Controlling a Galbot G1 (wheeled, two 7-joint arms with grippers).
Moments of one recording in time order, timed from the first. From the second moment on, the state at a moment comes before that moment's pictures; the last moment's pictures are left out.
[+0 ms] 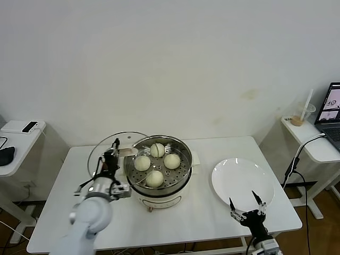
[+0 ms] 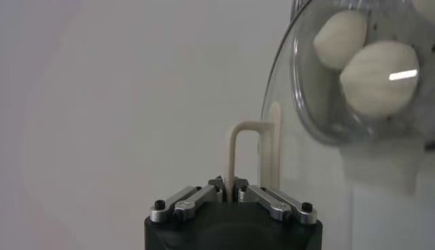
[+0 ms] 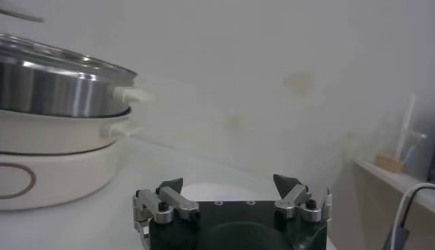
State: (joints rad) left arm 1.07 -1.16 -0.27 -1.95 1.20 0.38 0.23; right arm -1.60 1.50 0.75 1.92 -0.15 0.14 -0.24
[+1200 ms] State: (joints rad) left arm 0.94 -1.41 -0.06 -1.80 1.47 0.47 0.34; right arm -1.58 1.51 0.70 1.85 -0.21 0.15 -0.24
